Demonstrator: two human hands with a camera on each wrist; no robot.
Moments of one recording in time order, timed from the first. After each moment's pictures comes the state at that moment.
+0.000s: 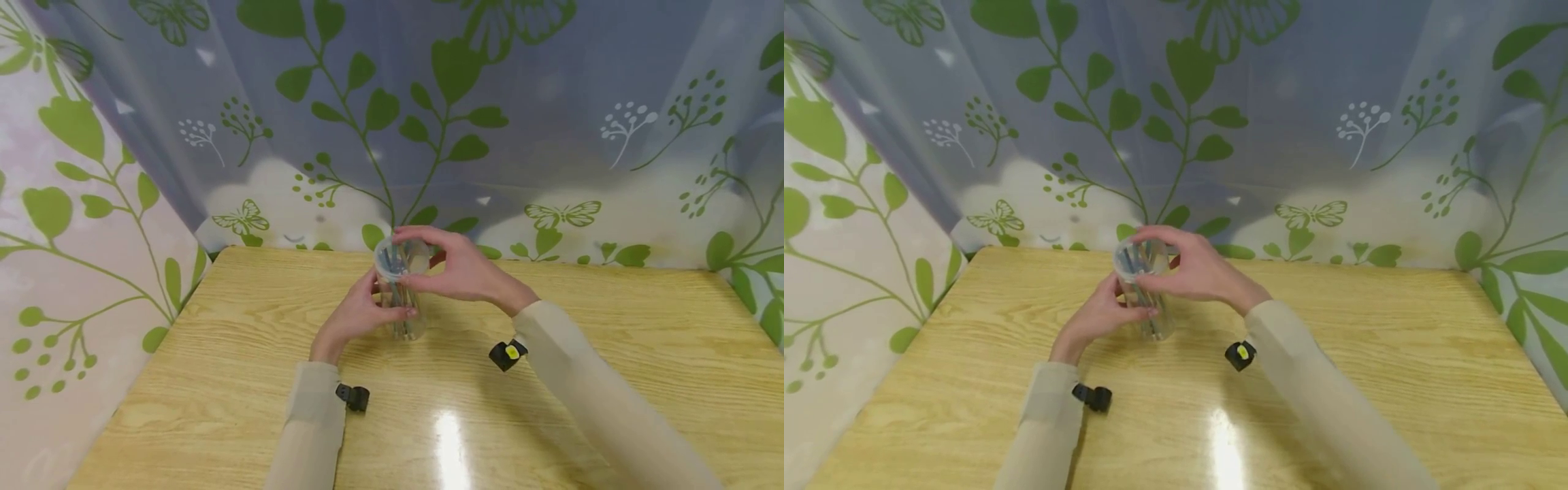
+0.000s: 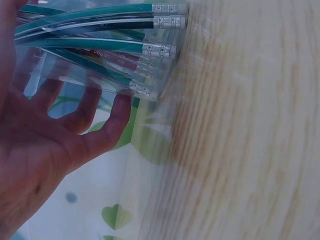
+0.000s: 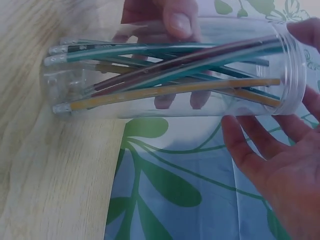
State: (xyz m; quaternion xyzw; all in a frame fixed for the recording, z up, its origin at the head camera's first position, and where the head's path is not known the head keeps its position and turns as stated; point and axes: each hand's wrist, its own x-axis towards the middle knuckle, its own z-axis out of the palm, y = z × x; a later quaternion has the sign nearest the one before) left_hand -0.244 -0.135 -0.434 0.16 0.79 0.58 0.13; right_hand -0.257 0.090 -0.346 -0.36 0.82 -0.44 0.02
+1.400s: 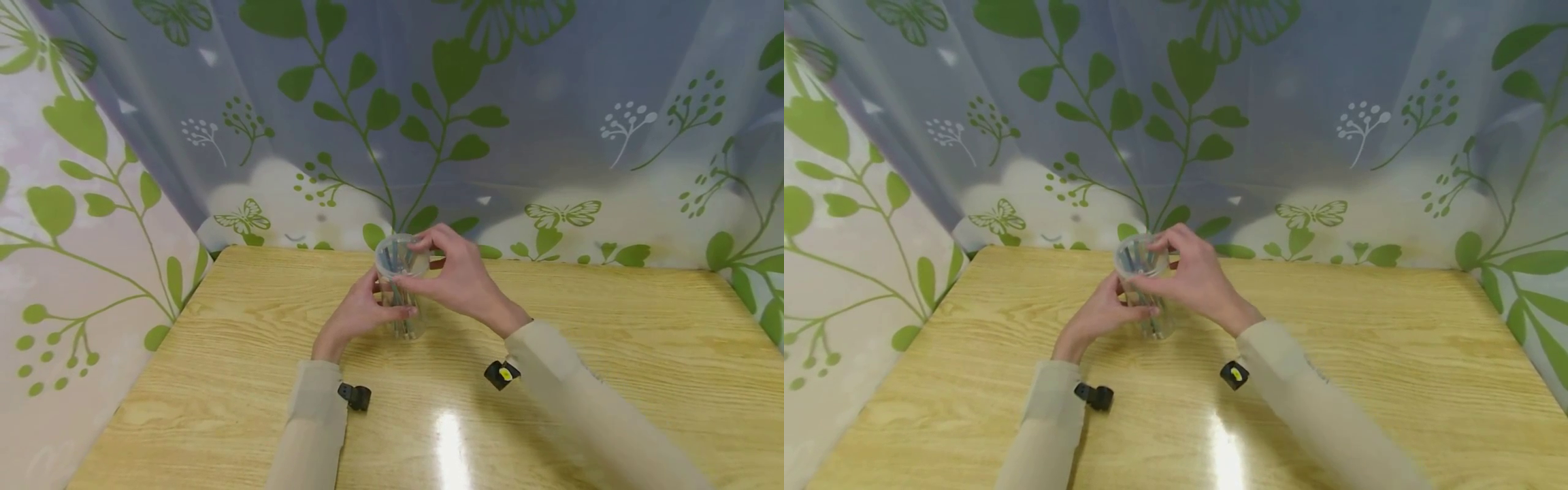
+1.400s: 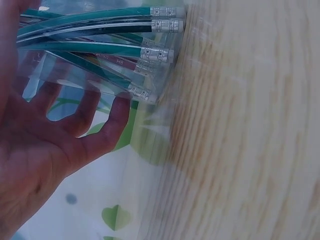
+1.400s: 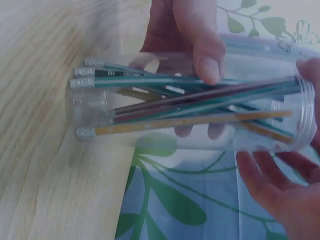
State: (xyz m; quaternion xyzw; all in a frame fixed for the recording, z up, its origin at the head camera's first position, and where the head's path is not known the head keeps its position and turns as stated) left_hand -0.243 -0.133 -0.432 0.15 0.79 0.58 0.13; right_hand -0.237 0.076 -0.359 -0.28 0.83 -0.47 -0.10
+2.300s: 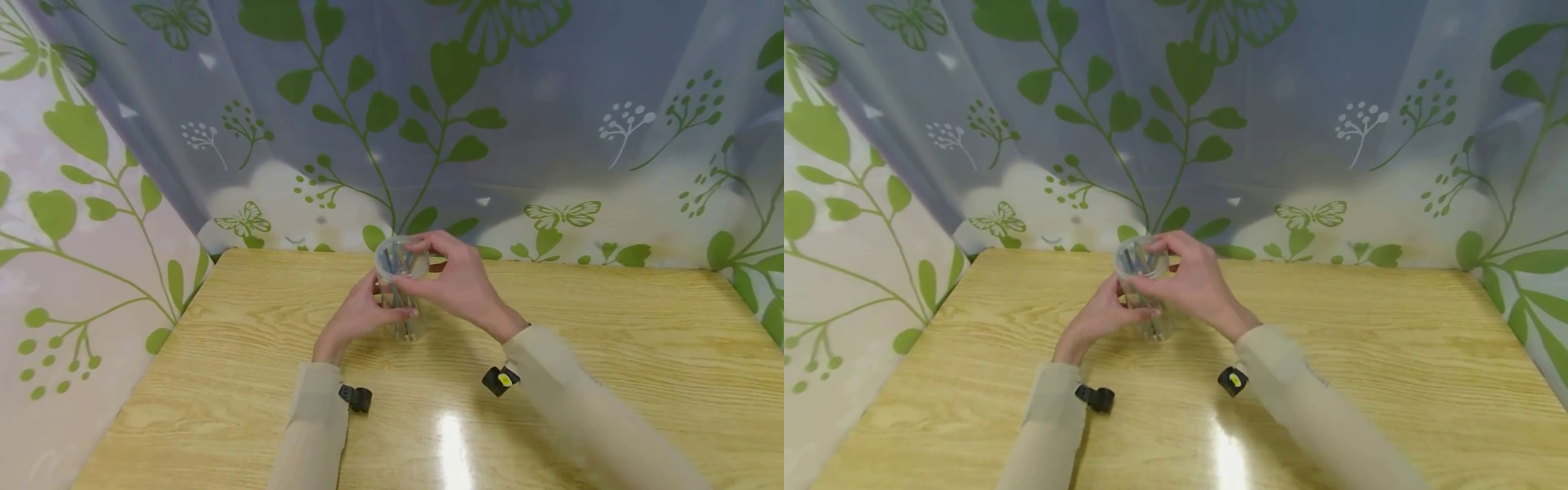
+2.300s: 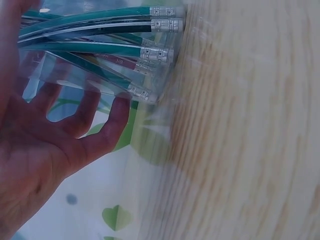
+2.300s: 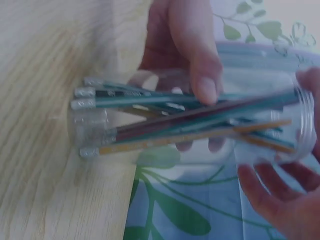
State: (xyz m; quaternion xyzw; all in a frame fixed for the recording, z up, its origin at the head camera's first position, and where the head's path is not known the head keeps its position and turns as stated) left_hand -0.242 -0.133 -0.432 0.14 0.80 0.57 0.12; right_hand -0.232 0.073 -0.362 -0.26 0.83 -0.49 -0.11
